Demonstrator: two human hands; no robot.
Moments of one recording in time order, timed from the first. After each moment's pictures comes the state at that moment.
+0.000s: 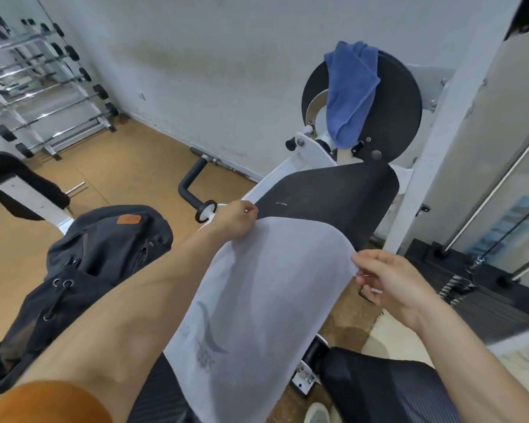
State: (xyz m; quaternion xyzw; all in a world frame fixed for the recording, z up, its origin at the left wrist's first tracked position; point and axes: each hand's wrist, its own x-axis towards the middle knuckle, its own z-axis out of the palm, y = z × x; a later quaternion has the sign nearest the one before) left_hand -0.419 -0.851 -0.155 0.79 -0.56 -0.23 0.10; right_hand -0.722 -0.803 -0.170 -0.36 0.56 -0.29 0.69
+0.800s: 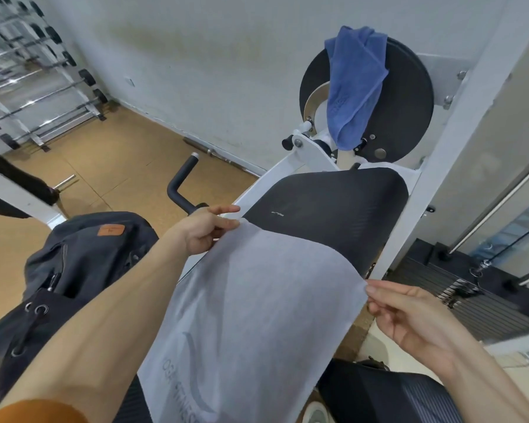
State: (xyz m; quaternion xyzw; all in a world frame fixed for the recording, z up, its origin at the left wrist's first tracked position) left_hand -0.361 -0.876 -0.166 0.68 -0.25 -0.59 0.35; right_hand -0.735 -0.818 -0.173 -0.22 0.51 -0.31 0.77
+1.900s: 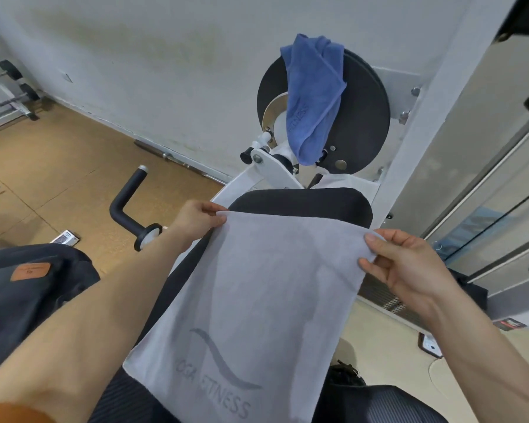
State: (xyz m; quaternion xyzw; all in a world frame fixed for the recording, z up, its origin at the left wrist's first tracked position) left_hand -0.398 -0.967 -0.184 0.75 -0.46 -0.38 0.28; right_hand -0.744 -0.916 -0.145 -0.27 0.52 -0.44 0.68
